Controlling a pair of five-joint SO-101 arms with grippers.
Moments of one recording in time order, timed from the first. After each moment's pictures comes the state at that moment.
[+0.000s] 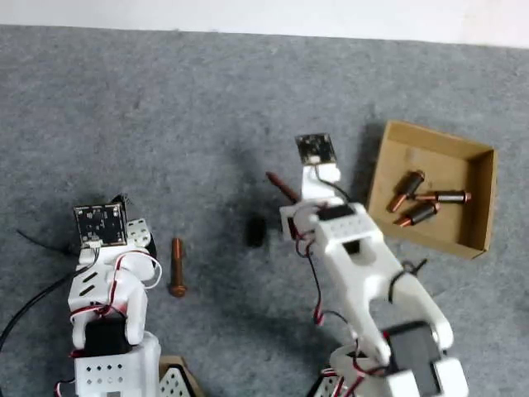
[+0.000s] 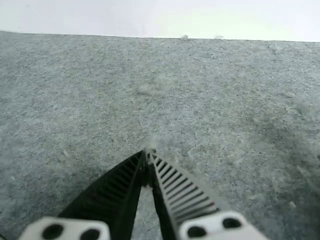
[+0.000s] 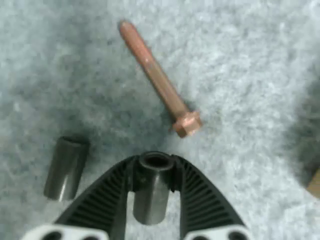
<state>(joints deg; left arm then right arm) -12.2 -104.1 94.7 38.3 3.0 -20.7 -13.8 50.0 33.2 -4.0</state>
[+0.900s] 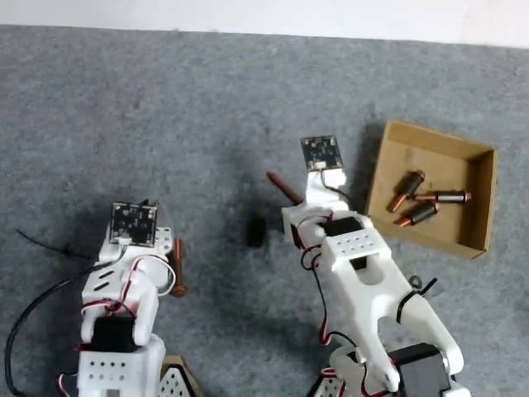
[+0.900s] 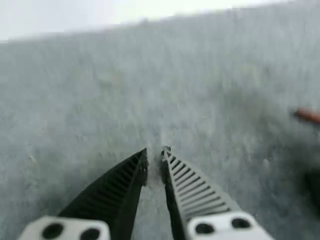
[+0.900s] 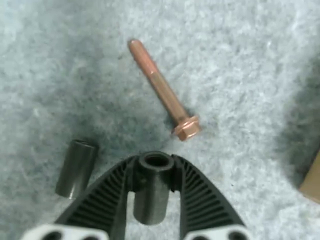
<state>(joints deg) -4.6 -99.4 95.5 40.4 -3.8 -20.7 -20.3 54.3 30.1 -4.0</state>
